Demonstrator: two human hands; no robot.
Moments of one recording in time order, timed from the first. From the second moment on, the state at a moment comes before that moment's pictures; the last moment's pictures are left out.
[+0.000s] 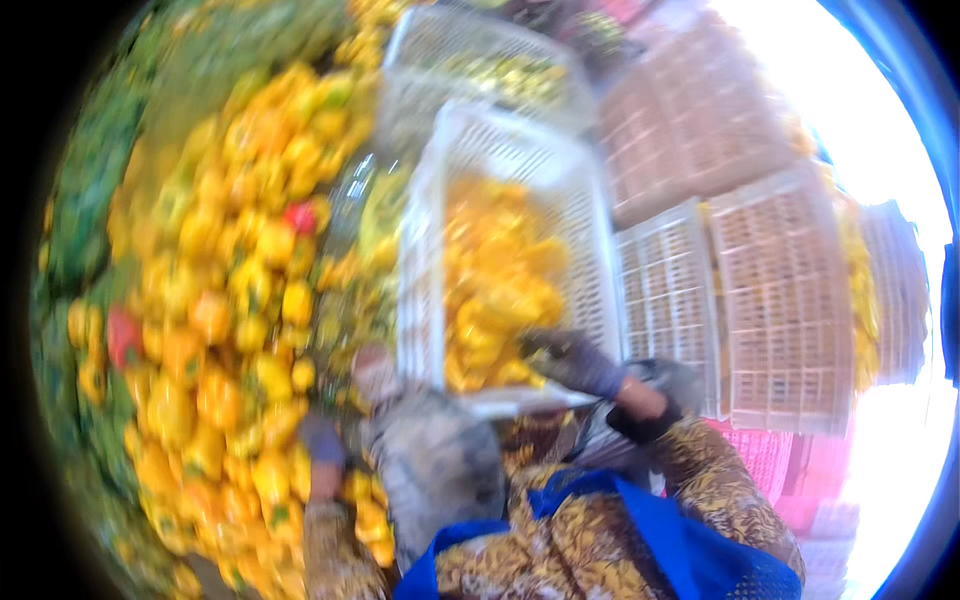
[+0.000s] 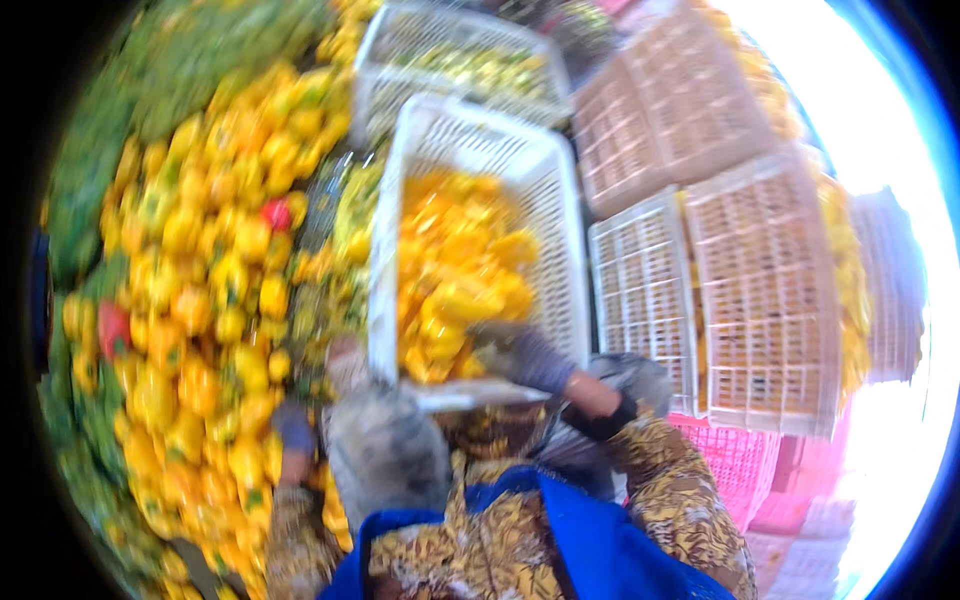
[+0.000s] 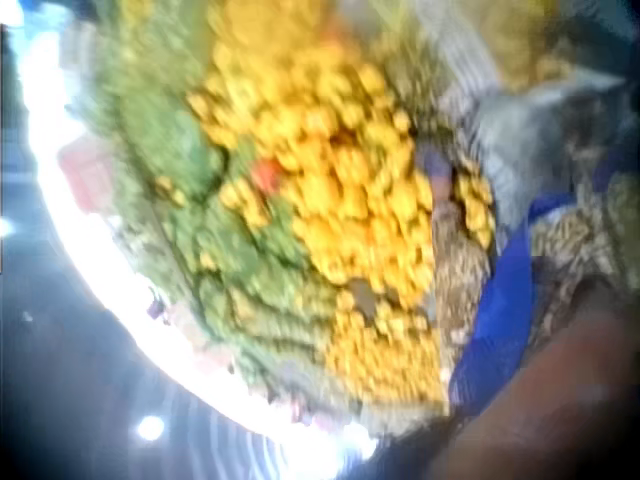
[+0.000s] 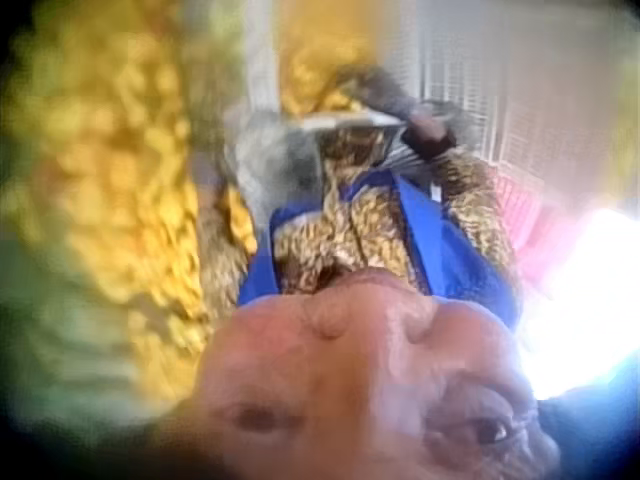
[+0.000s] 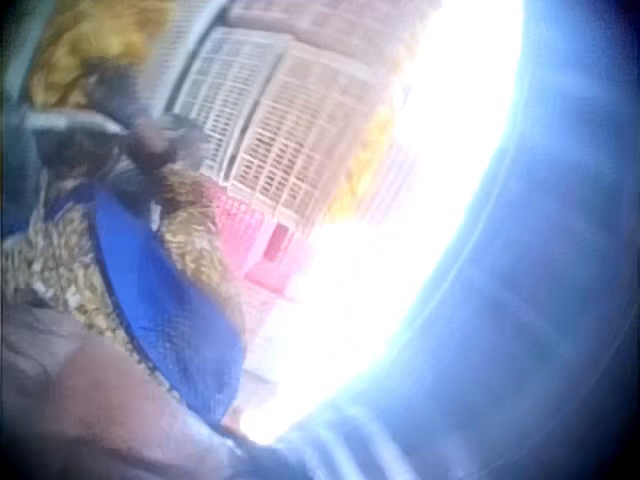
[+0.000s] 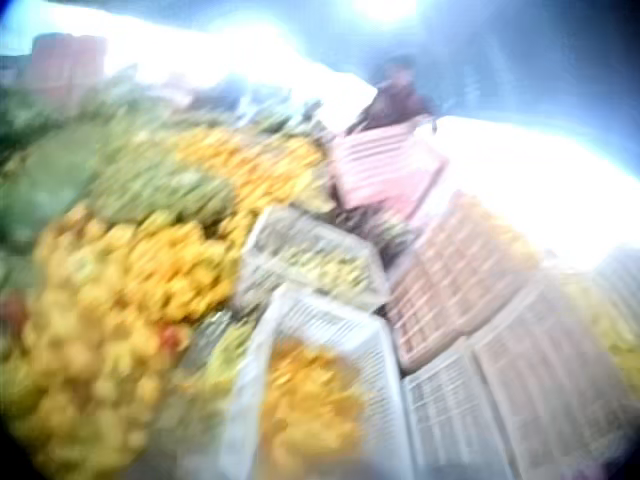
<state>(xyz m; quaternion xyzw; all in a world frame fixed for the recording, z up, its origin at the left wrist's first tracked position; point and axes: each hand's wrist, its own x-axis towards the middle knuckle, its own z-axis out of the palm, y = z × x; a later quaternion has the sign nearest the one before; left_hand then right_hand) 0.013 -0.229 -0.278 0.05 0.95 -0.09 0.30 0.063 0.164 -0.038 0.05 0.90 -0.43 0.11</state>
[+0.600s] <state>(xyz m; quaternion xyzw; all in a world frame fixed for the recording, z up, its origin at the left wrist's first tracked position) -0.046 -0.063 0.096 0.39 0.71 0.58 0.08 0.053 0.124 0.103 0.07 0.67 -0.73 0.11</state>
